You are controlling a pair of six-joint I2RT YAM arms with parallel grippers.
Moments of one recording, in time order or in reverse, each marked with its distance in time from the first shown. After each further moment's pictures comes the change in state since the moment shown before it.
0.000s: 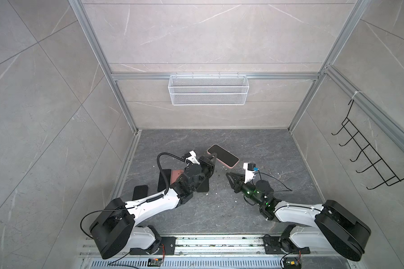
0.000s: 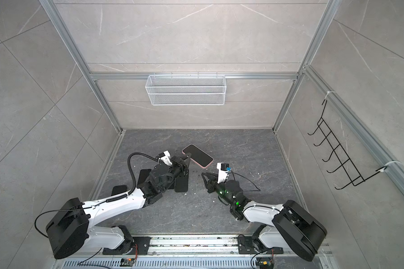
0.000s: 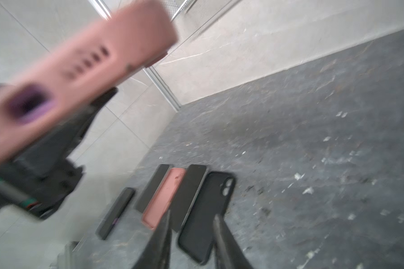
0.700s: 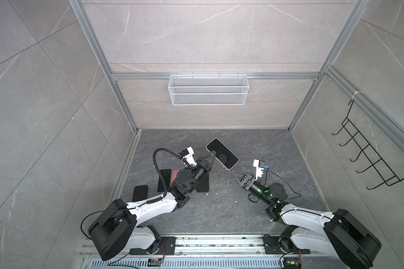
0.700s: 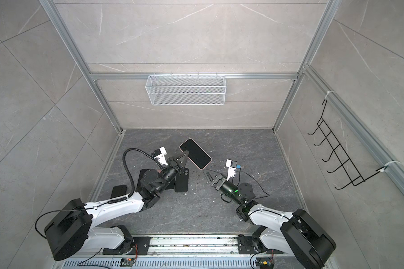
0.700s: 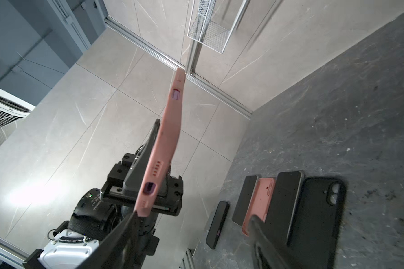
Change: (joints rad) left arm -0.002 -0.003 -0.127 0.396 0.093 0.242; right arm -0.080 -0.062 -0.028 0.267 -0.239 0.472
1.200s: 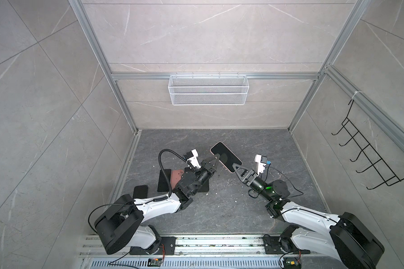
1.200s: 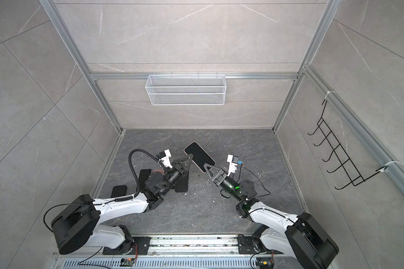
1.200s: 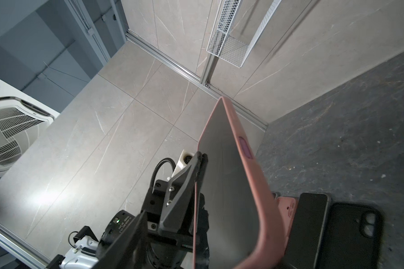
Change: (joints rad) left arm -0.063 0.066 -0.006 0.058 -0.030 0.021; right arm -0.013 -0.043 0.077 -0.071 -0.003 0.014
